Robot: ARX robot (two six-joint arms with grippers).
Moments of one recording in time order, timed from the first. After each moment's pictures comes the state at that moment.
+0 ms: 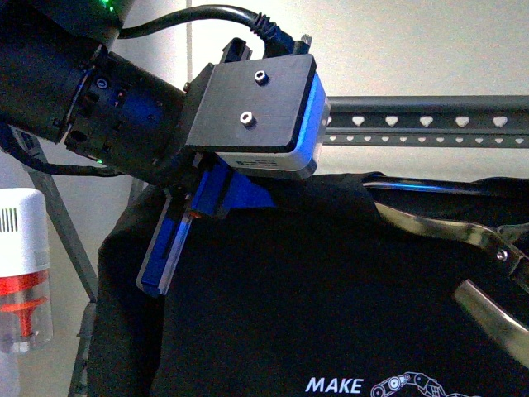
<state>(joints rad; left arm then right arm) -0.32 1.58 1.34 -0.20 0.64 1.71 -0.21 1.52 1.05 0.16 -0.67 -1.65</state>
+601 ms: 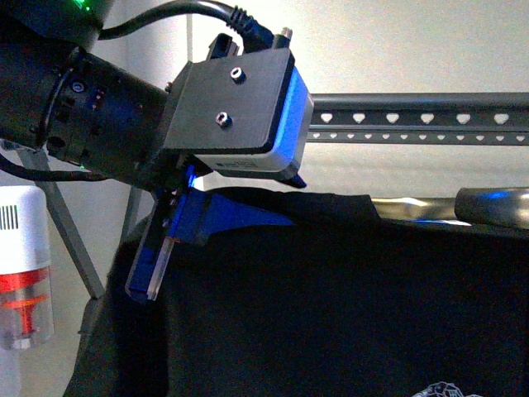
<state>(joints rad) -0.30 1.54 1.28 -0.14 0.69 1.71 -0.24 1.52 1.08 0.05 -0.68 -1.60</state>
